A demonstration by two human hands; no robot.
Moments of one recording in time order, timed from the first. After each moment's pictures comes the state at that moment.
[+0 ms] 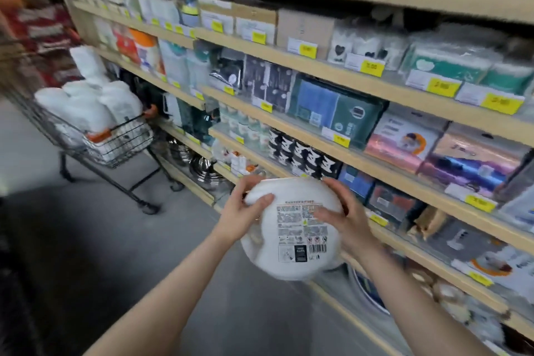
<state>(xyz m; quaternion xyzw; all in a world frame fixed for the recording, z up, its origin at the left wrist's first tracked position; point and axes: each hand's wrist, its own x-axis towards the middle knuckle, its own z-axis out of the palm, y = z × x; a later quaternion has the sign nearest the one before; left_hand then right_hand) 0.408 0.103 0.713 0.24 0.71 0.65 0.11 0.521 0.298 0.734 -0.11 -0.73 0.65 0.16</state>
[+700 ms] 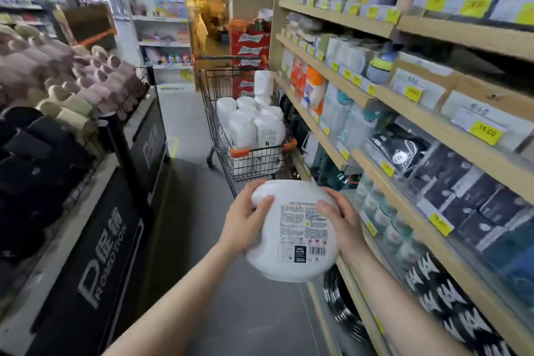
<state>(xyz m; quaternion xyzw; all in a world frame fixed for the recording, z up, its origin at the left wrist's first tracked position) 0.179 -0.036 0.722 -0.03 0.80 0.57 -0.18 0.141 0.165 0.745 0.10 -0.70 0.71 -0.03</state>
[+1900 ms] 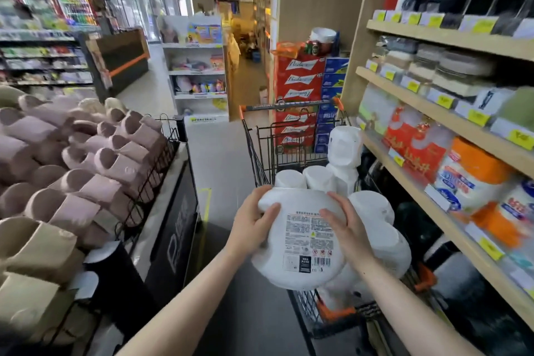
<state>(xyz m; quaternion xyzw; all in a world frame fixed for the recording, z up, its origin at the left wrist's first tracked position) -0.355 -0.487 0.733 -0.03 0.81 0.56 -0.19 -0.402 -0.287 0.748 0.14 -0.73 0.66 -0.07</state>
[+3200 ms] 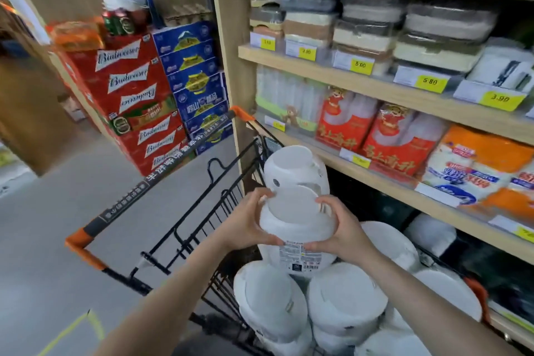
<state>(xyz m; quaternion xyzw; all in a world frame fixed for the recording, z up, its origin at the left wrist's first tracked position) -0.916 -0.572 0.678 0.39 0.82 0.39 0.16 -0.785 -0.357 0.675 -0.07 -0.85 0.51 0.09</state>
